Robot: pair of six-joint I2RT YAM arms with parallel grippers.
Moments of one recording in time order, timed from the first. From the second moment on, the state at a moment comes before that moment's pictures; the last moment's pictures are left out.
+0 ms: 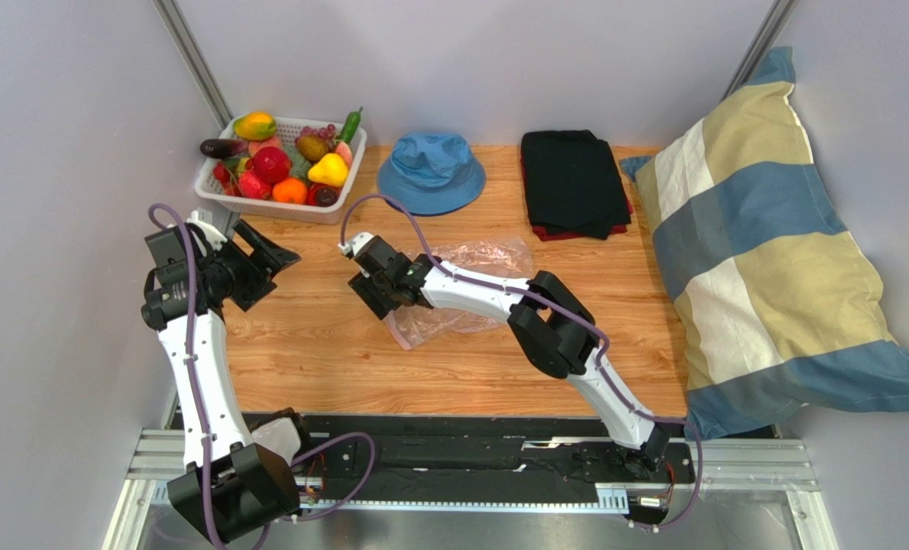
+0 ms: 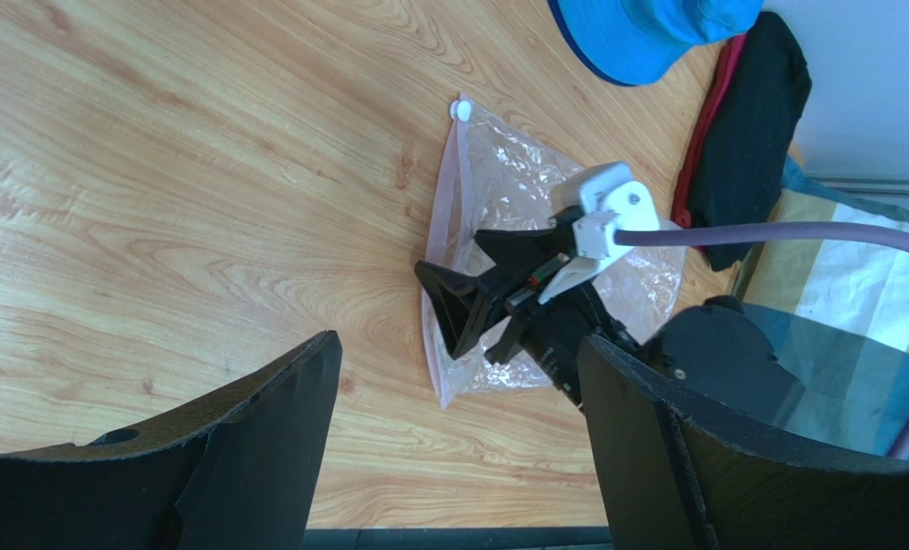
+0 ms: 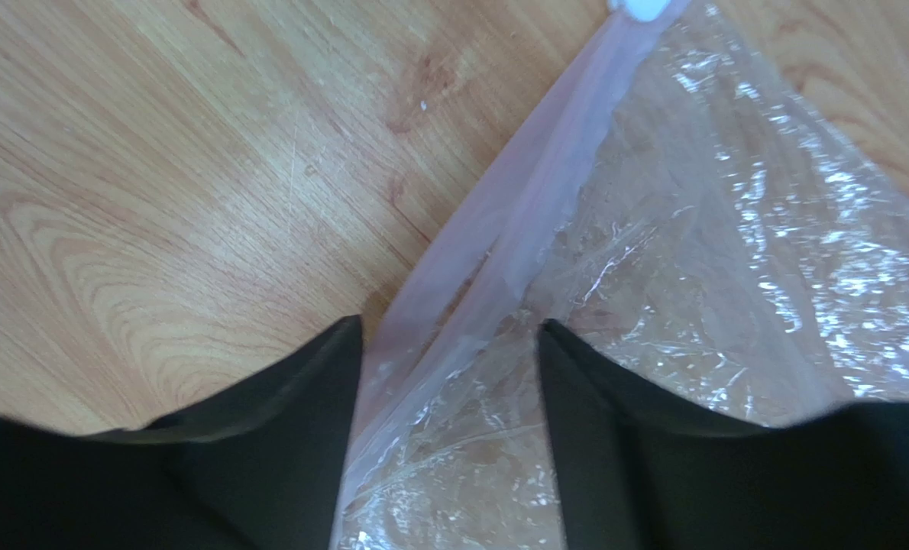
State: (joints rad) left arm 0.46 0.99 1.04 -0.83 0.54 -0.48; right arm 1.00 2.34 1.90 -0.43 0.16 0.10
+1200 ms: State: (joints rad) left arm -0.01 1.01 0.97 -0.44 0.58 -0.69; right arm 0.80 1.86 1.72 -0.35 -0.23 0.48
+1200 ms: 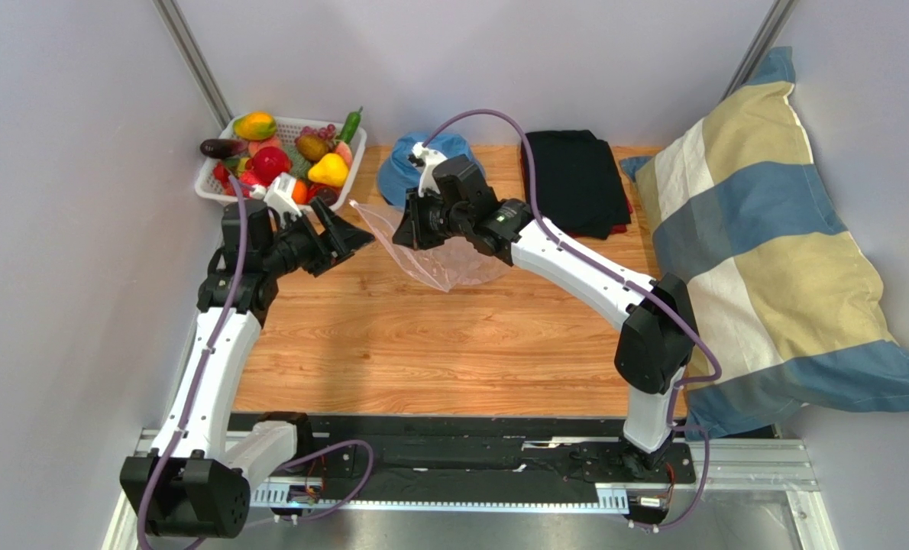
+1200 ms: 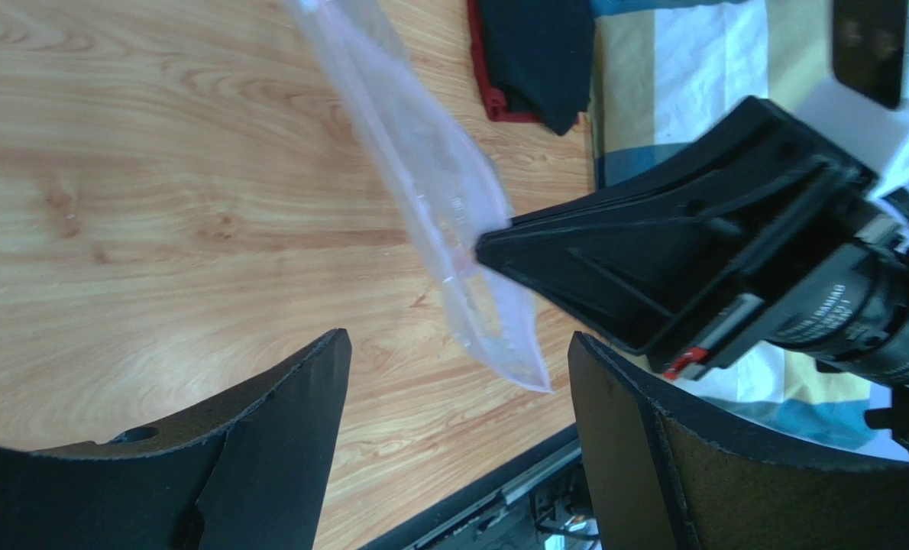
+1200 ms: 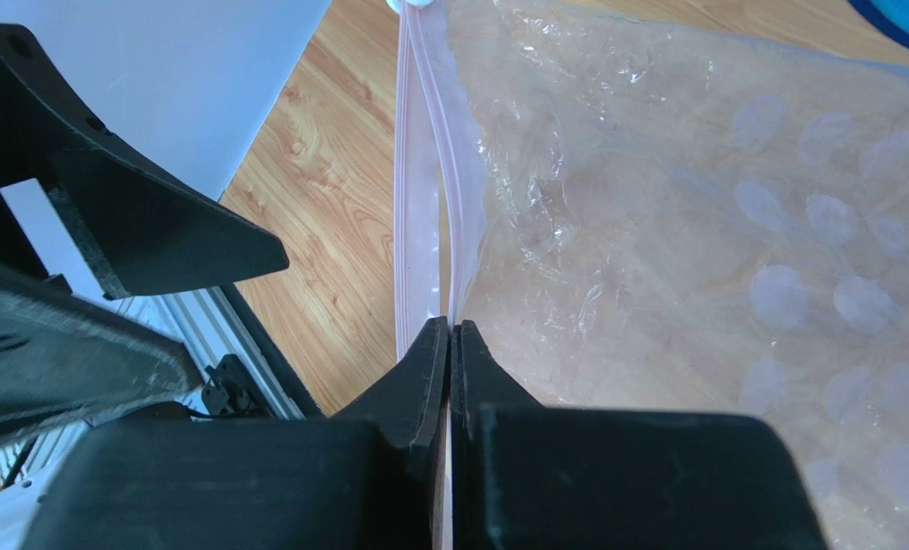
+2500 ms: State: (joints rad) left arm -0.20 1.09 1.15 -0.57 0.44 -0.55; right arm 0.71 1.72 1.66 -0.52 -0.17 0.36
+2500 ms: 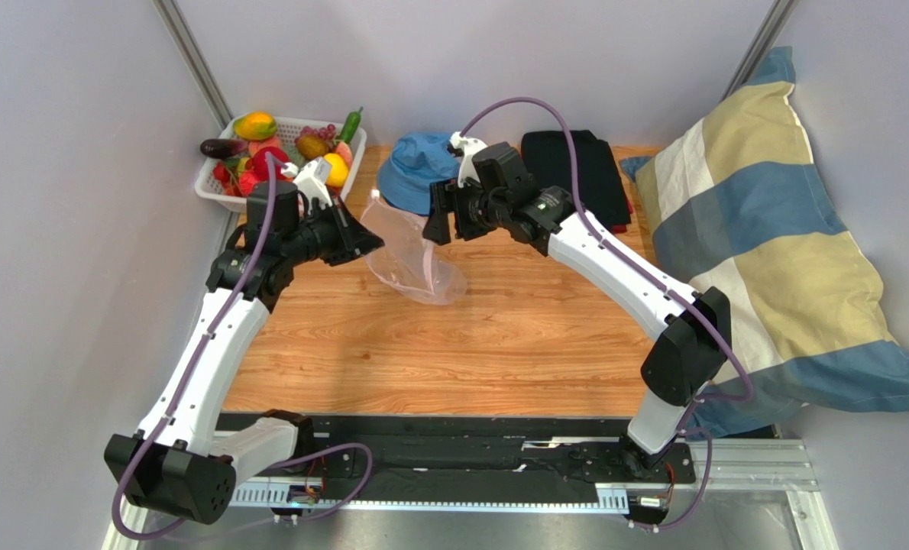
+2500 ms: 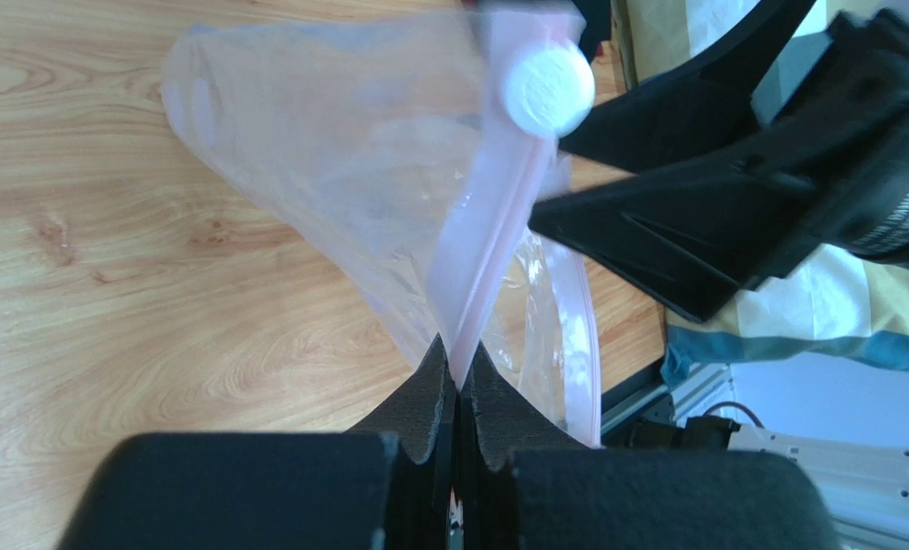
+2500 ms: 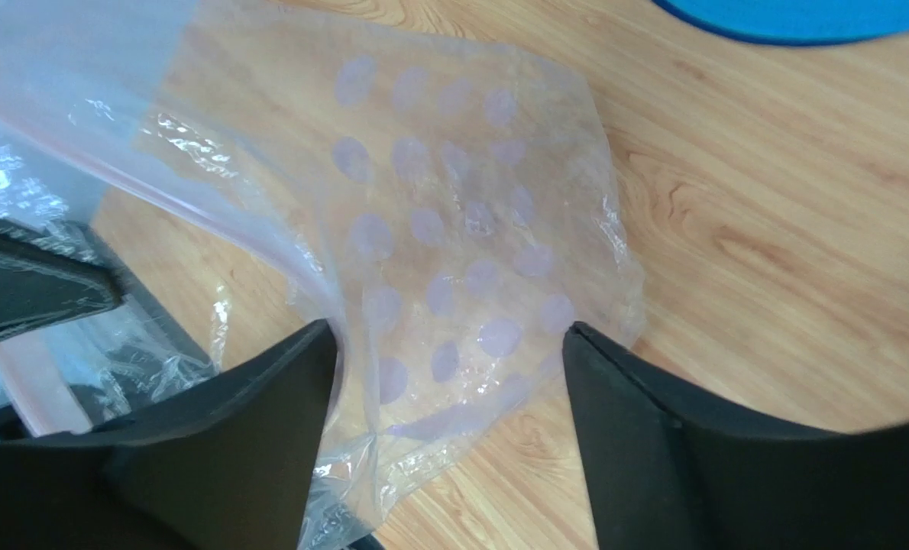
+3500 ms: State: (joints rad) left arm -0.22 1.21 1.23 -0.59 0.48 -0.59; right arm 0.77 1.76 1.85 -0.66 -0.35 0.29
